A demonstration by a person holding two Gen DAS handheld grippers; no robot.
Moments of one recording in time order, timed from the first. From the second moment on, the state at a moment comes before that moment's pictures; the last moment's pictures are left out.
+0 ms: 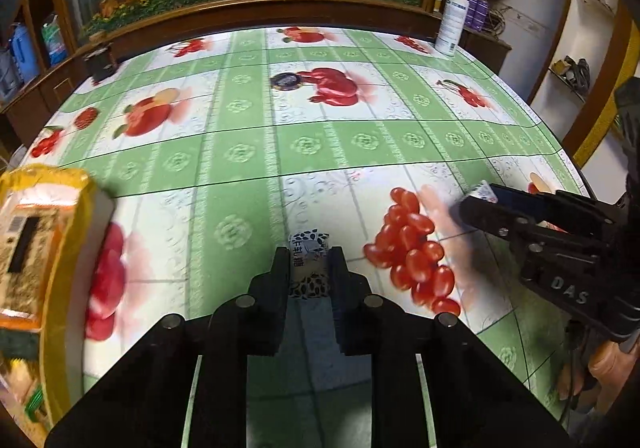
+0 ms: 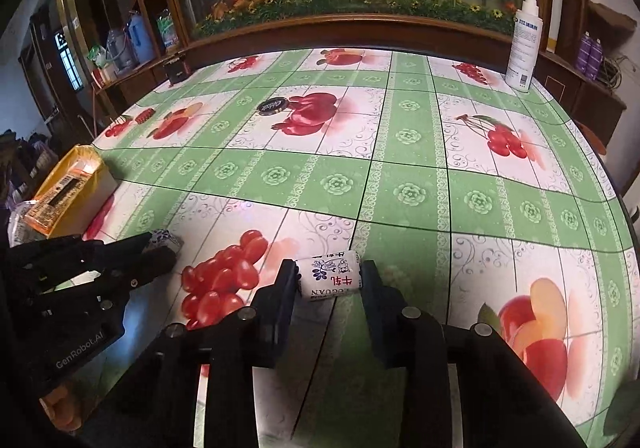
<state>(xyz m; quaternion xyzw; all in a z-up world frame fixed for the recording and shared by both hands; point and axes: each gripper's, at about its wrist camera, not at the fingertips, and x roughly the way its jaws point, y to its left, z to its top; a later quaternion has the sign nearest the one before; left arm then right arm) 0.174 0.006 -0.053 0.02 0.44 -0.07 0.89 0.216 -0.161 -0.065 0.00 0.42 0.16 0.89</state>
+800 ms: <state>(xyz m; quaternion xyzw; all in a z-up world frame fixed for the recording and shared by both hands) 0.026 0.156 0.022 -0.03 0.34 0.16 0.93 0.096 -0.034 0.009 0.04 0.36 0.35 0.86</state>
